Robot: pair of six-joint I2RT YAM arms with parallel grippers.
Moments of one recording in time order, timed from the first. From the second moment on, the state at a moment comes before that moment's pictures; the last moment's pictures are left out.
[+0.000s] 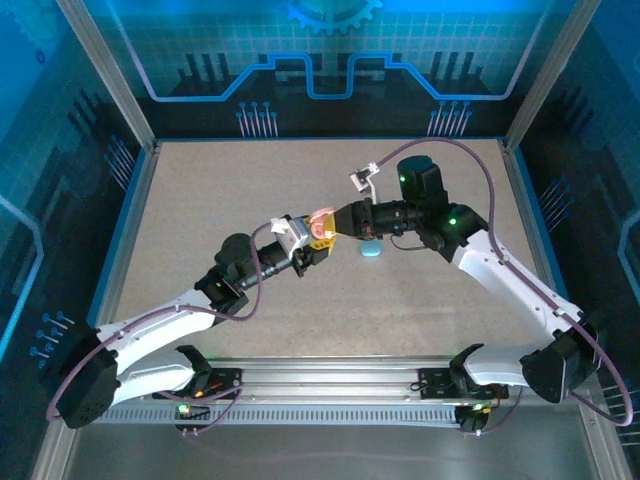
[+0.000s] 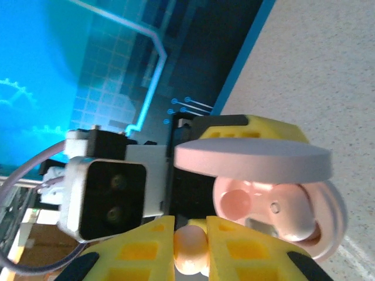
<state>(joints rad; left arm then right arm) -0.70 1.11 0.56 0.60 0.25 0.08 0.56 1.28 1.24 -0.44 -0.85 0.75</state>
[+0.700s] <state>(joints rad) -0.72 1.14 0.56 0.63 0.25 0.08 0.63 1.30 1.28 -0.50 -0.62 0.71</state>
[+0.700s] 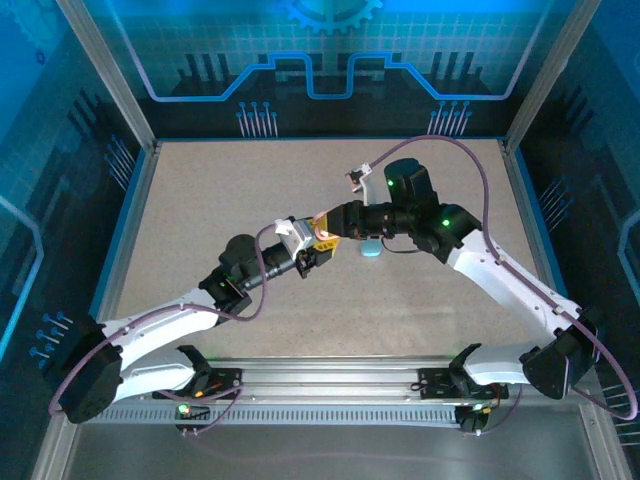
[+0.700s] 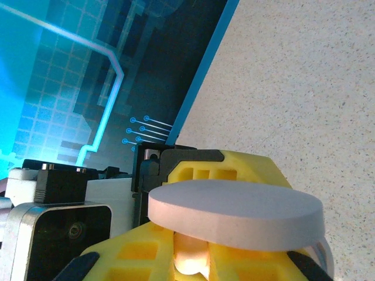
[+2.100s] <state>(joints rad) -0.72 1.16 0.56 0.67 0.23 0.04 0.70 1.32 1.39 -0.65 -0.42 0.63</state>
